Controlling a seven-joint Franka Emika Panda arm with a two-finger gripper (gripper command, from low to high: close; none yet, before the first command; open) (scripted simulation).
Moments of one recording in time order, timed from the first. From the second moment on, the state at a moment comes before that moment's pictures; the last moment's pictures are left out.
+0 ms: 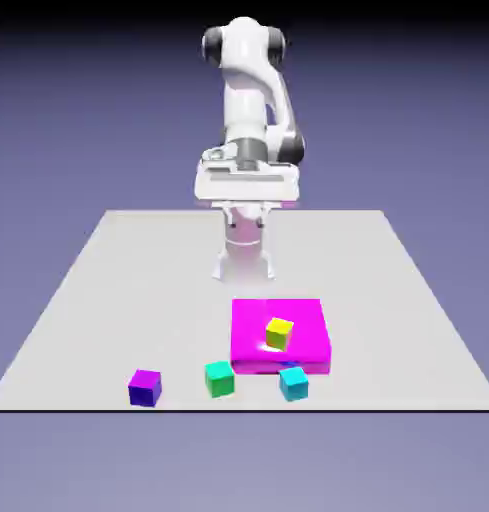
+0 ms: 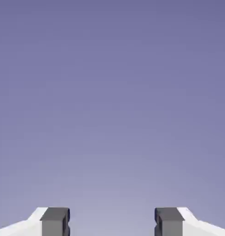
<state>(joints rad) 0.01 -0.53 0.01 -2.78 -0.01 3.00 0.74</state>
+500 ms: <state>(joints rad) 0.01 0.02 0.12 -2.40 -0.09 2.59 0.78</state>
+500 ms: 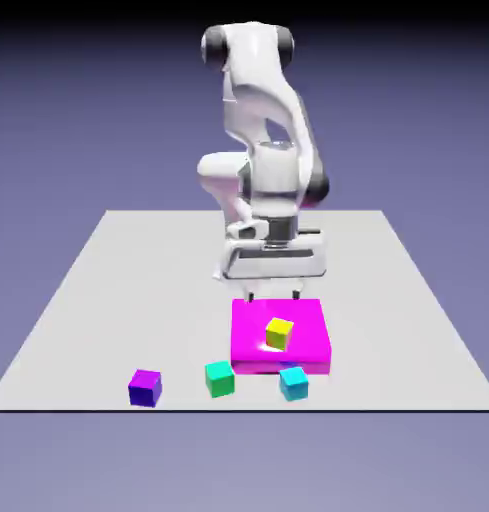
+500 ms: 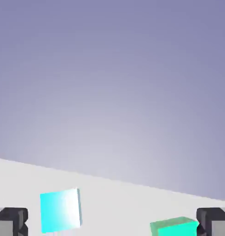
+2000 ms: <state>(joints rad) -0.21 0.50 -0.23 -2.00 0.36 2.23 1.21</state>
